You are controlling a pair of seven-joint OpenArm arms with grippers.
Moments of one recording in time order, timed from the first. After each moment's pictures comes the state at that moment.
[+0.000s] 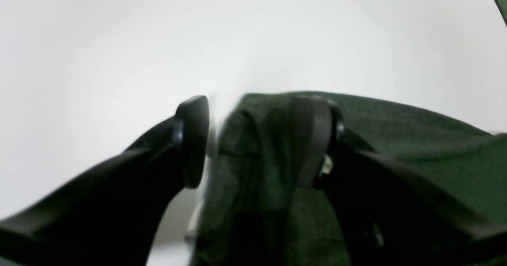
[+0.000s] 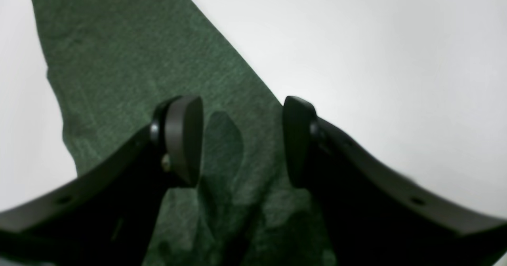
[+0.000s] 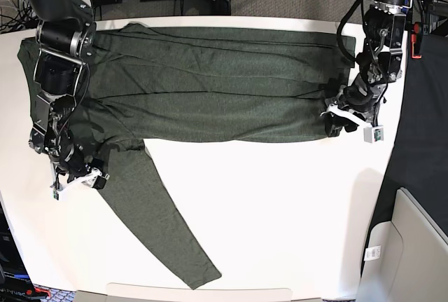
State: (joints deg) left arm 2.7 -25.1 2.0 80.2 -42.8 -0.6 24.1; right arm 31.8 16.4 16.4 40.2 17.2 20.0 -31.8
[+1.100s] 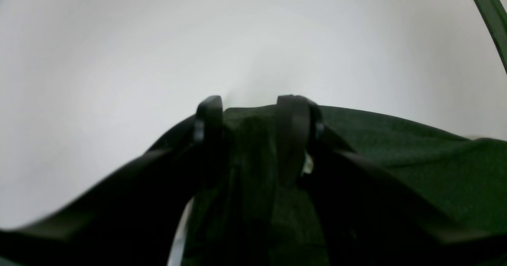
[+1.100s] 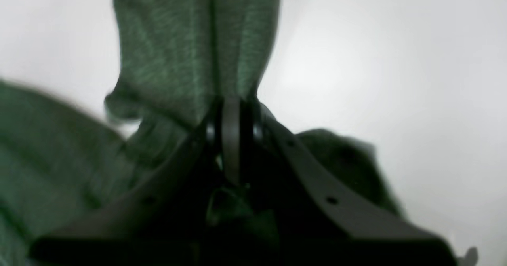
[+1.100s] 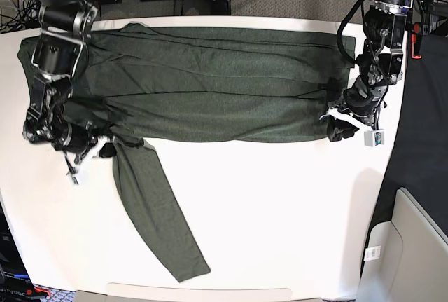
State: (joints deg) left arm 2.8 -25.2 1.9 82.8 -42.8 -0.5 24.0; right arm 22.9 17.4 16.7 56.8 27.3 38.8 -56.9
